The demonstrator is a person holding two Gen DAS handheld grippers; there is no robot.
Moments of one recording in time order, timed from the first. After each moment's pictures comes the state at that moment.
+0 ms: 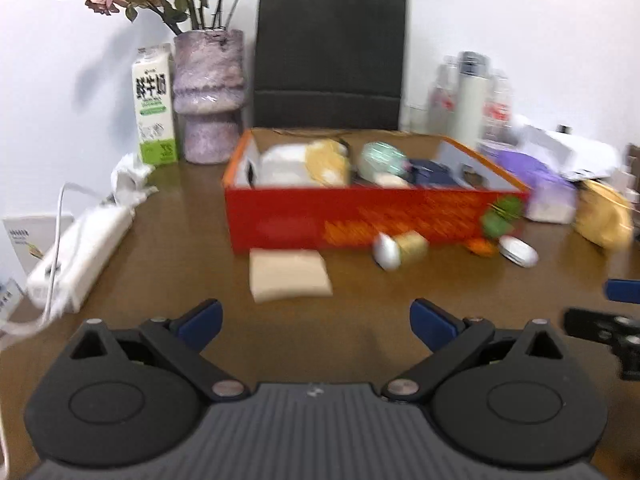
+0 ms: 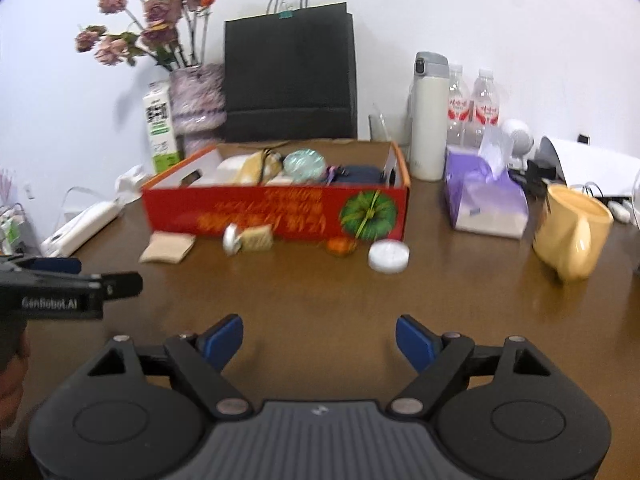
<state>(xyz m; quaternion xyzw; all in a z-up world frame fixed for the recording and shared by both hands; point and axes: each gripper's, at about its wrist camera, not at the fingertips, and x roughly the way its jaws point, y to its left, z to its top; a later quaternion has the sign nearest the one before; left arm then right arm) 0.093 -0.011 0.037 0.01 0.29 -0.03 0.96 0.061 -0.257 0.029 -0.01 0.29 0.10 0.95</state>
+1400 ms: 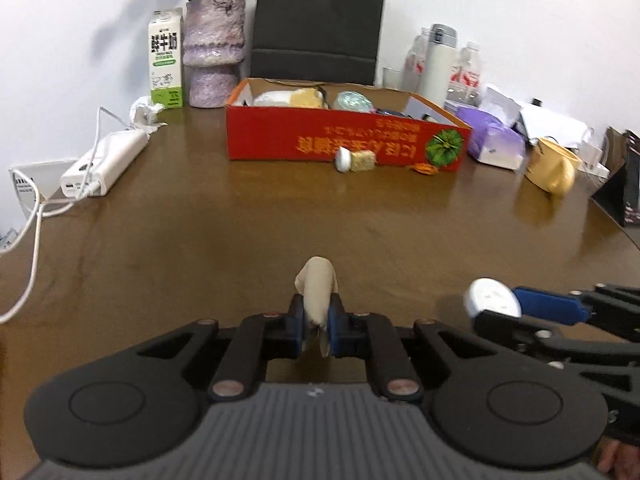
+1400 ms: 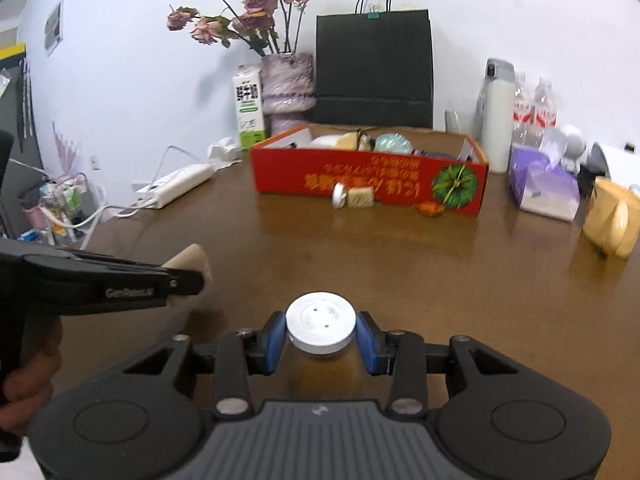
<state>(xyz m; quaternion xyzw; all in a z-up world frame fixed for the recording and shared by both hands) -0.045 -0.026 0.027 -0.02 0.33 -0.06 0.94 -0.065 -0.221 0.009 -0.02 0.29 0.21 0.94</state>
